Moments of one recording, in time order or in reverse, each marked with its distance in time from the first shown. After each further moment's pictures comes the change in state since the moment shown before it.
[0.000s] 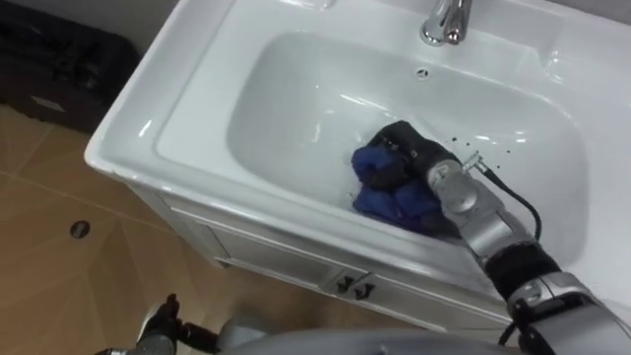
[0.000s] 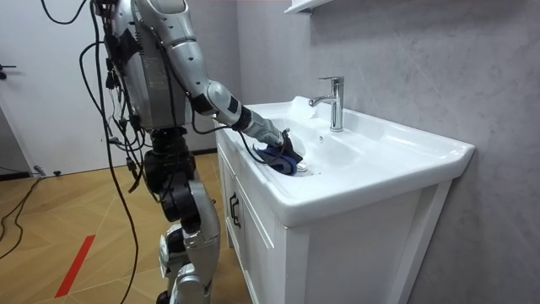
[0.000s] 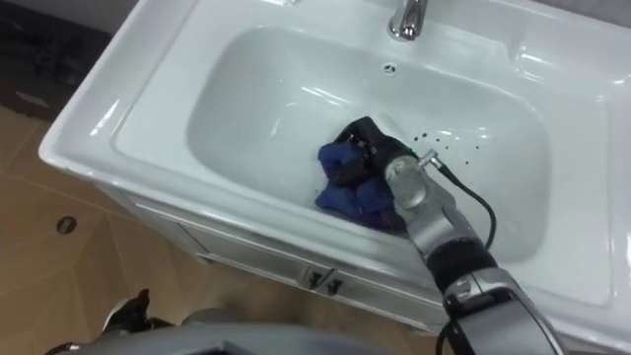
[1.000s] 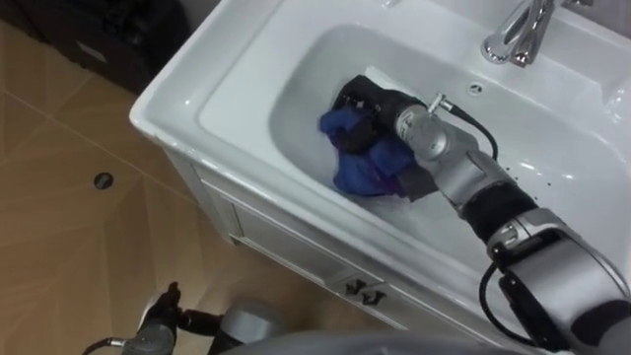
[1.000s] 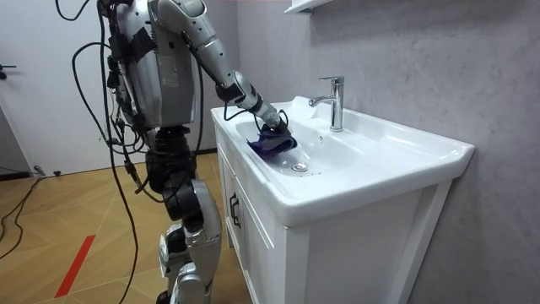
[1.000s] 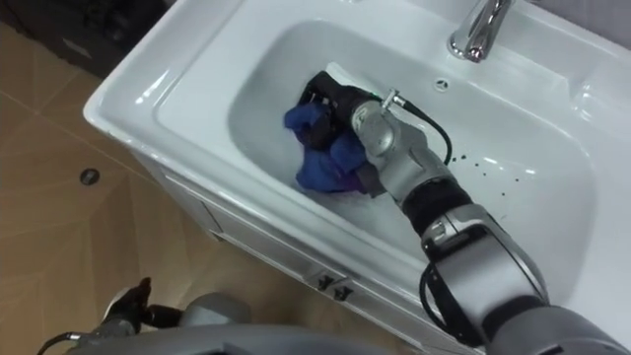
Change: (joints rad) left arm 0.003 0.021 -0.009 -0.011 -0.014 0.000 -0.024; right arm -0.217 0.027 0.046 0.175 -0.081 -0.005 0.023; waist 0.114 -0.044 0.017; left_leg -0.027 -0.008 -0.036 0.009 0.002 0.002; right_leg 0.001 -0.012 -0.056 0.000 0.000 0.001
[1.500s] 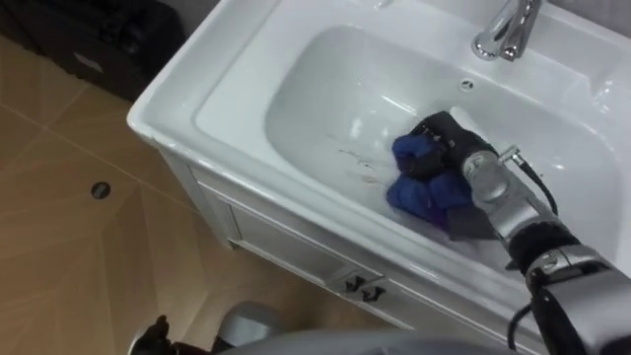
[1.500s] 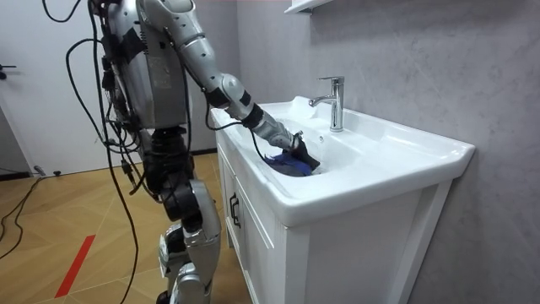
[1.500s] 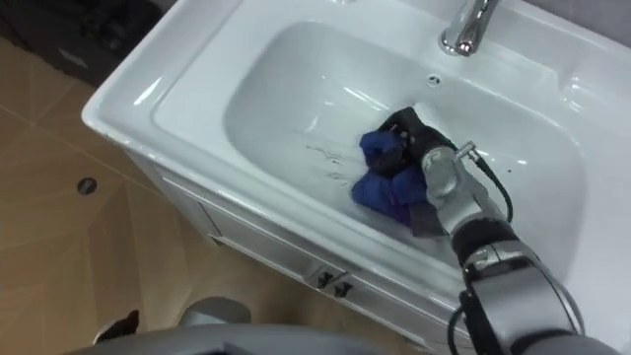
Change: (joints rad) left arm 0.091 0.011 0.054 0.020 0.029 0.002 -0.026; right arm 0.188 -0.121 -0.239 0.168 0.086 -0.114 -0.181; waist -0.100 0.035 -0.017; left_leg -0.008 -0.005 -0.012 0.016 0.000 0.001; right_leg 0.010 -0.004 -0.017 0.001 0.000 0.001
